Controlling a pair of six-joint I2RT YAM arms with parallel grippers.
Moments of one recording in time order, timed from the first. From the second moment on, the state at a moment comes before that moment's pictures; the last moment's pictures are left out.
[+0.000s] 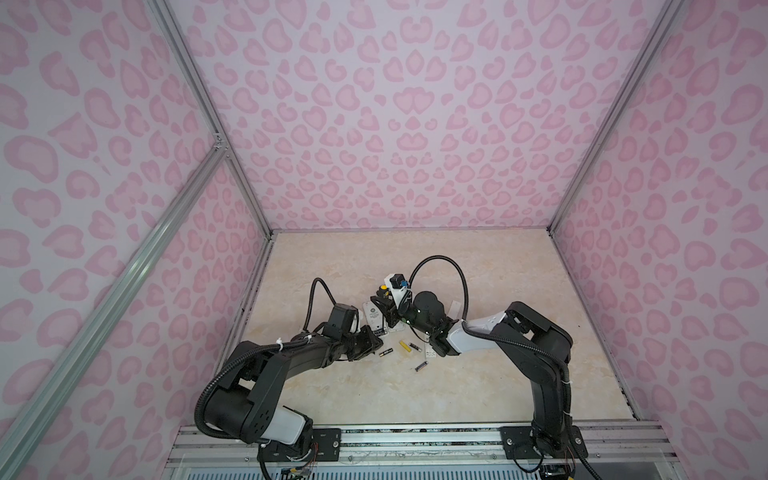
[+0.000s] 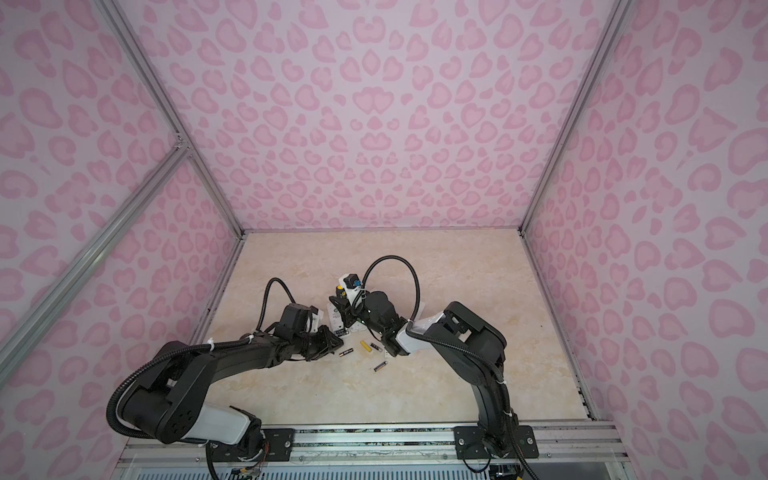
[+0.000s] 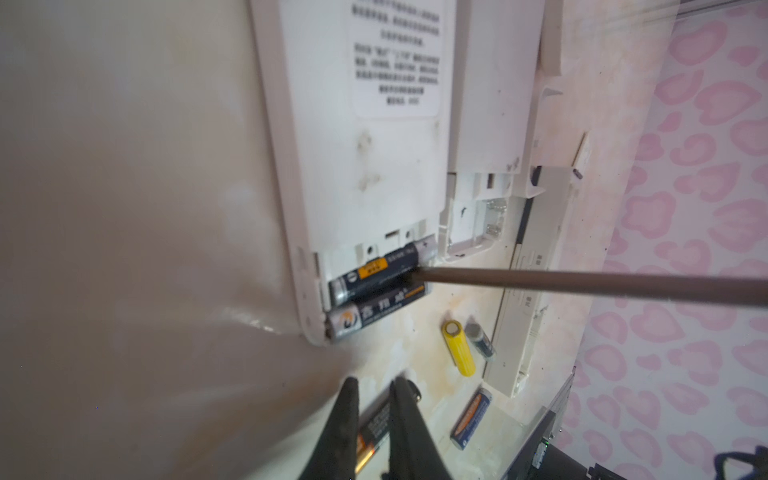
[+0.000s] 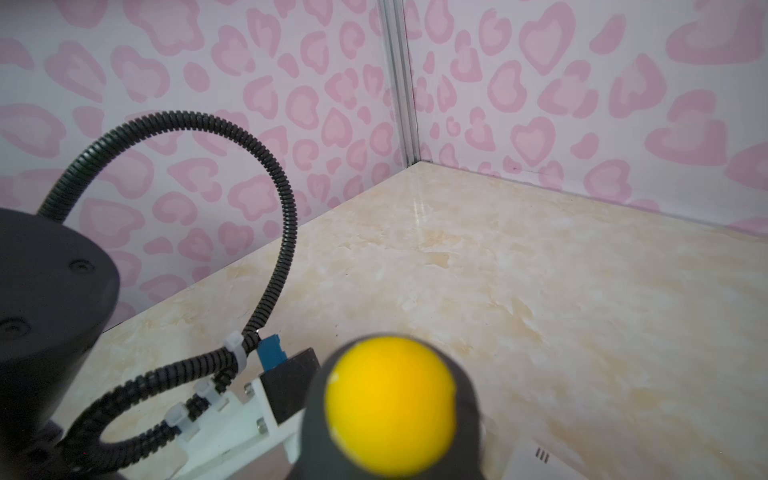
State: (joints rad) left arm -0.42 1.48 0.49 0.05 0.47 -0.86; right arm 0.85 1.99 0.97 0.89 -0.12 0.21
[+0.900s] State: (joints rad) left arm -0.42 1.55 0.54 0.07 0.43 -0.86; right arm 0.79 2.01 1.14 0.53 -0.18 0.34
